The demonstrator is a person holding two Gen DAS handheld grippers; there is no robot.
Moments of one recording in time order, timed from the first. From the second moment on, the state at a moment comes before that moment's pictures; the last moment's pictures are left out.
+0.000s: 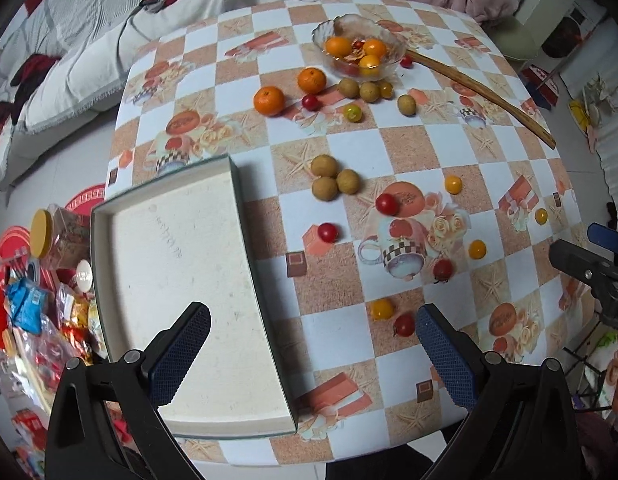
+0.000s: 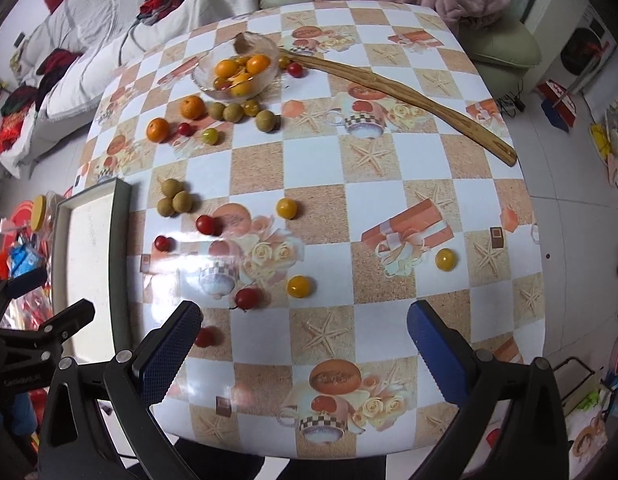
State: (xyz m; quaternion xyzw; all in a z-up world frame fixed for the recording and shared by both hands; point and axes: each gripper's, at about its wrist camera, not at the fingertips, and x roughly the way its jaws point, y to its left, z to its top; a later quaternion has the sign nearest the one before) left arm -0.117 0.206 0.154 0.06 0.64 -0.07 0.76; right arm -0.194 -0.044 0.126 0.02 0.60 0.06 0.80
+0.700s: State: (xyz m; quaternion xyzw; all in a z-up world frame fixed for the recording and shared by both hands) left arm -0.115 0.214 0.158 0.02 0.65 -0.03 0.76; right arm -0.181 -0.034 0.125 -0.01 0.61 0.10 0.78
